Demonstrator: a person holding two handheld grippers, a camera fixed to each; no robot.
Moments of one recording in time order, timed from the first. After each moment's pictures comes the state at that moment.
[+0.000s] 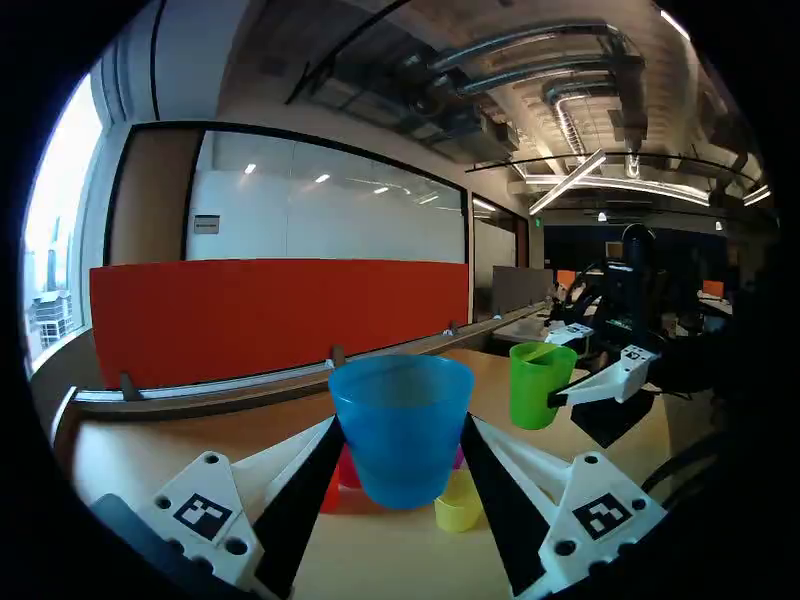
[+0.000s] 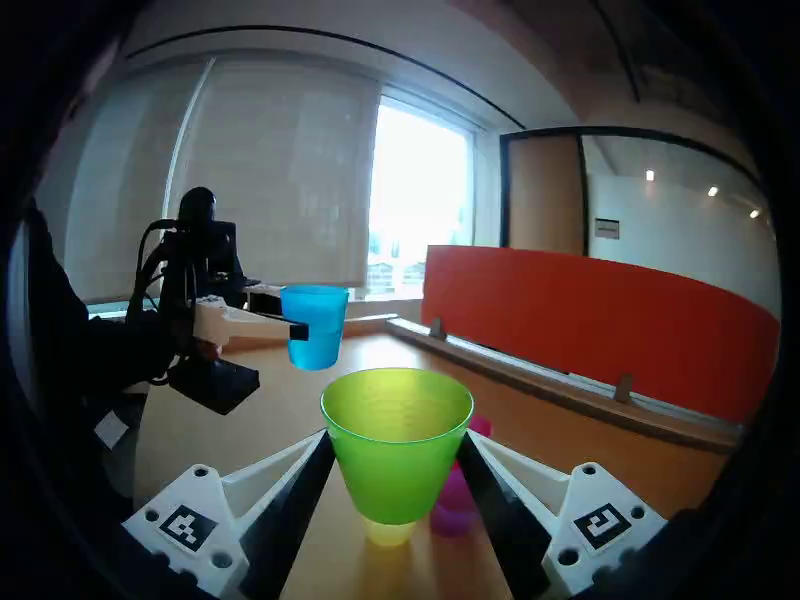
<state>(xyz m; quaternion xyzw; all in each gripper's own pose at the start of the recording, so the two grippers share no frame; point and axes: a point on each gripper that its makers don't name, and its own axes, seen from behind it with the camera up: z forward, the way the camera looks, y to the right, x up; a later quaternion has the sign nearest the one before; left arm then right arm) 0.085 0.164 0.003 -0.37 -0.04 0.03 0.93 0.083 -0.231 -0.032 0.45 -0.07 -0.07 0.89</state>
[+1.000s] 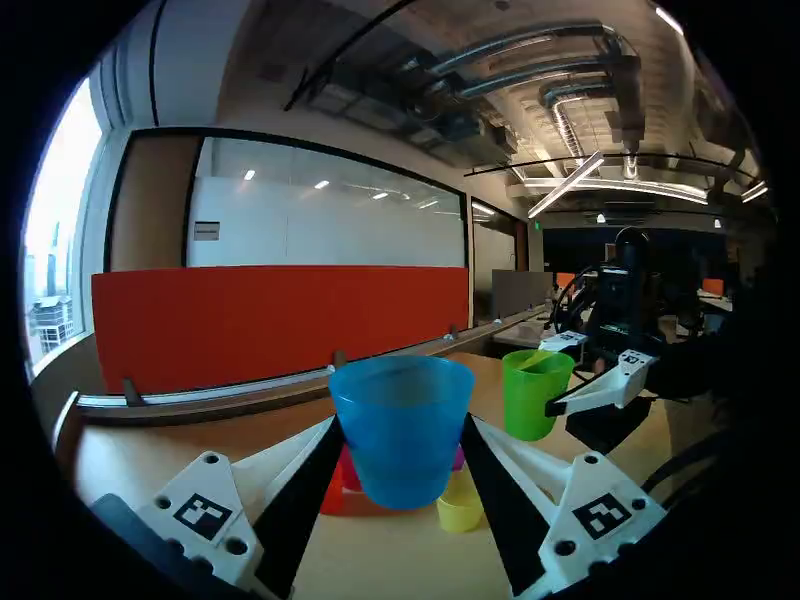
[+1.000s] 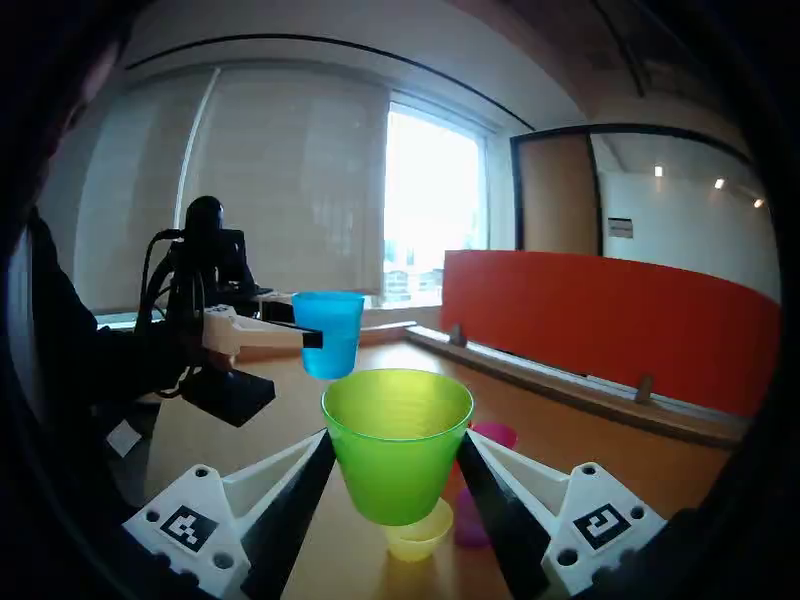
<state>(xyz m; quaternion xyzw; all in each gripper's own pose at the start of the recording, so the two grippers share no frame) 0.090 0.159 0.001 -0.37 -0.03 0.03 0.93 0.085 -0.263 -0.038 0.48 -0.06 -0.05 0.88</state>
